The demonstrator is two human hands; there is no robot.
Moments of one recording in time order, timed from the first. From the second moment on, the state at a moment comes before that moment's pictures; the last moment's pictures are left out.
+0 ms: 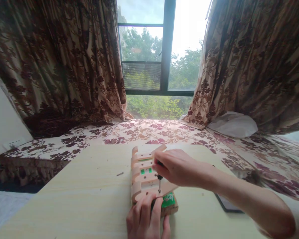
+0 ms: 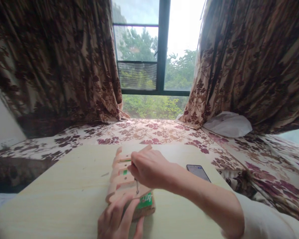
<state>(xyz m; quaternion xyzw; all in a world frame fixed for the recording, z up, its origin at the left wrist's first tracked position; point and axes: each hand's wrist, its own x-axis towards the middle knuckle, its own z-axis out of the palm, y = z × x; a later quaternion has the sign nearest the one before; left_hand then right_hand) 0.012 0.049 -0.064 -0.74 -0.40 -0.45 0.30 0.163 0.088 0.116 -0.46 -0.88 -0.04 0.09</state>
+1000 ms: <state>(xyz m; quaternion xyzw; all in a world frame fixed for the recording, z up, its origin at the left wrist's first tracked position) 0.023 0.045 -0.065 -0.71 -0.42 -0.51 0.23 0.167 0.078 0.134 -0.40 -0.91 0.00 0.06</state>
